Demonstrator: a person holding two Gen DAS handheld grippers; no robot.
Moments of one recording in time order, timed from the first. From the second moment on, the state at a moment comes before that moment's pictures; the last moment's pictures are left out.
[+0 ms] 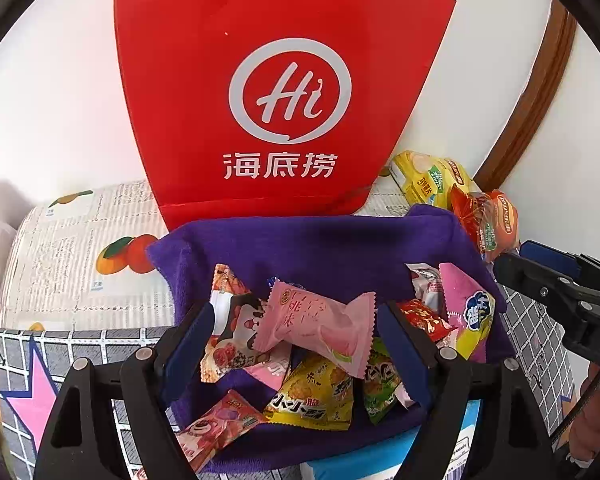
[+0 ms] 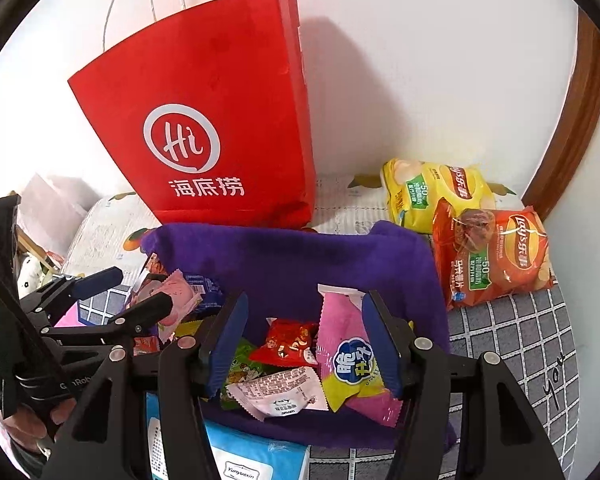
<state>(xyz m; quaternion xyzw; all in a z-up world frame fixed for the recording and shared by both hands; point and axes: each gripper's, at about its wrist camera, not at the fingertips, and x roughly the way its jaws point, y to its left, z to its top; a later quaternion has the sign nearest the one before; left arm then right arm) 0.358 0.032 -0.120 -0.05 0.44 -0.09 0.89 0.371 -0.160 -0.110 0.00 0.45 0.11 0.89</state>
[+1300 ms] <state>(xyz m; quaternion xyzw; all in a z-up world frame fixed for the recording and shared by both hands) 0.110 0.022 -0.039 -0.02 0.36 -0.07 0.93 0.119 -0.180 -0.049 0.01 0.37 0.06 0.93</state>
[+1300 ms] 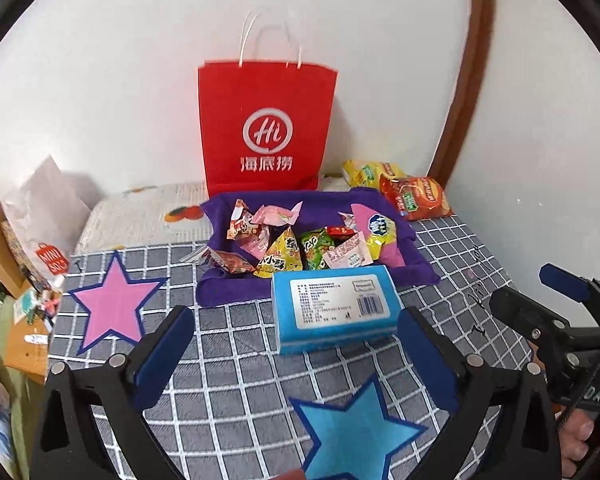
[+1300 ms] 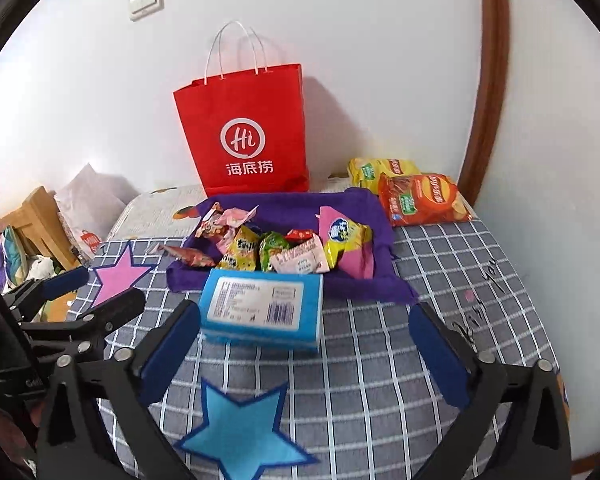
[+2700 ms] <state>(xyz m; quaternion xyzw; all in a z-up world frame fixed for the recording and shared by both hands) -0.008 0.008 -0.009 -0.02 0.31 -0.05 0.95 -0.004 -0.205 -0.023 0.01 0.32 0.04 0.95</state>
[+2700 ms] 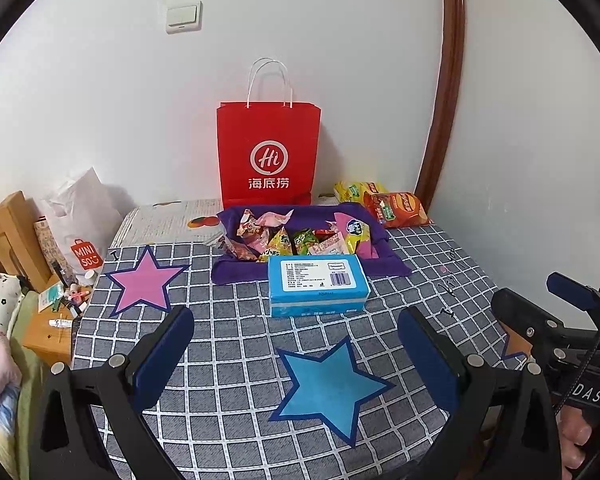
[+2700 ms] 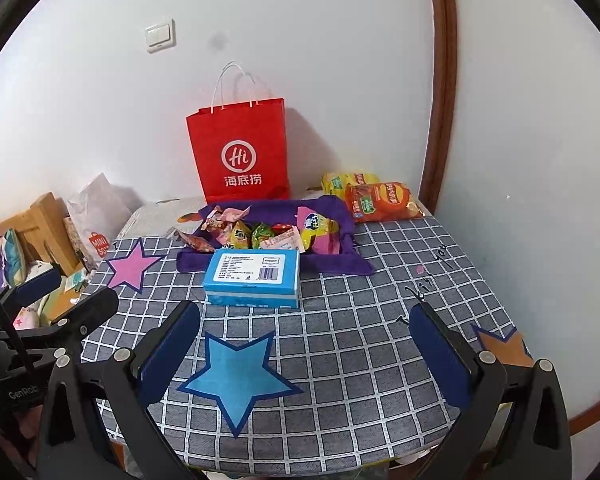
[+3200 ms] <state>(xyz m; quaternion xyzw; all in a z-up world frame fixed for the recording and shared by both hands) -0.009 0.006 -0.007 -0.02 0.31 -0.05 0.95 -0.006 -0.203 -0.023 0.01 0.32 0.04 0.95</state>
